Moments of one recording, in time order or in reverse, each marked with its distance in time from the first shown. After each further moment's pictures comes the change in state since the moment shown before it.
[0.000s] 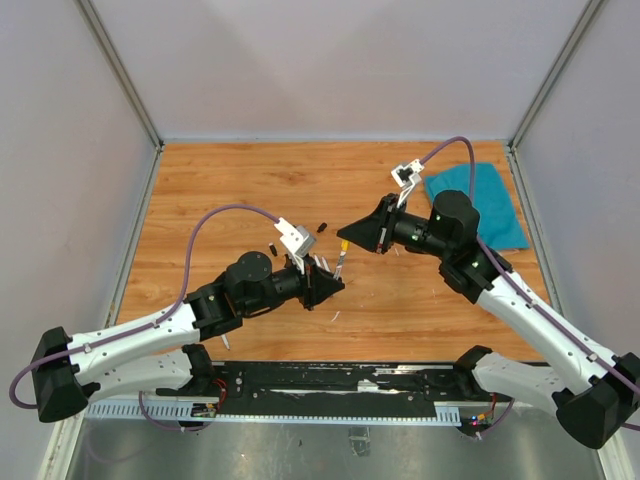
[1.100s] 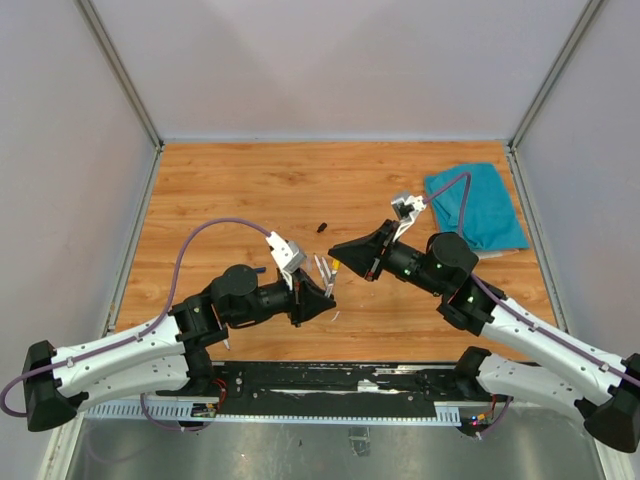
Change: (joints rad) left arm -0.025 -0.145 -0.068 -0.053 0.048 -0.019; right arm 0.249 -0.125 -0.214 0.229 0.273 -0.056
